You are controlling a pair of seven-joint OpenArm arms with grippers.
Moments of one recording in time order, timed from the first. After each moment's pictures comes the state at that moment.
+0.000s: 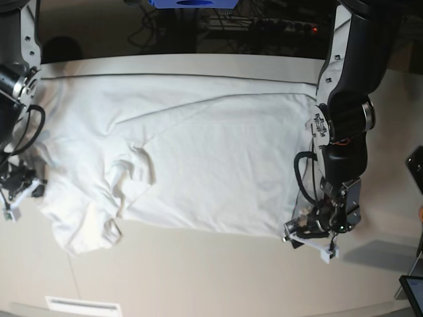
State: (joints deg) left arm -46.3 -12.1 -13.3 22.1 -13.1 -8.2 34.9; right arm 30.4 24.8 26.4 35.0 2.1 40.4 -37.0
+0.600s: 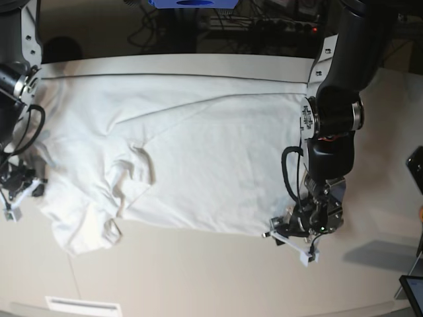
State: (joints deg) left arm -44.1 -9.2 -6.3 24.9 -13.8 -8.3 34.4; right arm 30.0 24.5 26.3 36.7 1.6 40.4 -37.9
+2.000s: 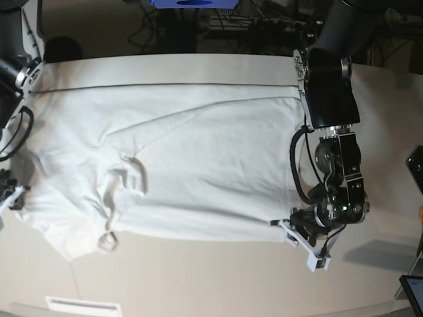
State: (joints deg) left arm -26.3 -10.0 -6.9 81.0 -14.4 -11.1 65.2; right arm 26.2 24.6 30.6 54.3 1.0 41.3 -41.8
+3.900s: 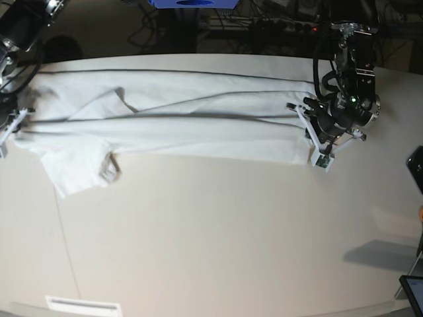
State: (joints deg) left arm 9.1 -23.0 -5.5 108.8 -16.3 -15.4 70.6; right arm -1.7 16.1 41.0 86.3 2.9 41.5 -59.8
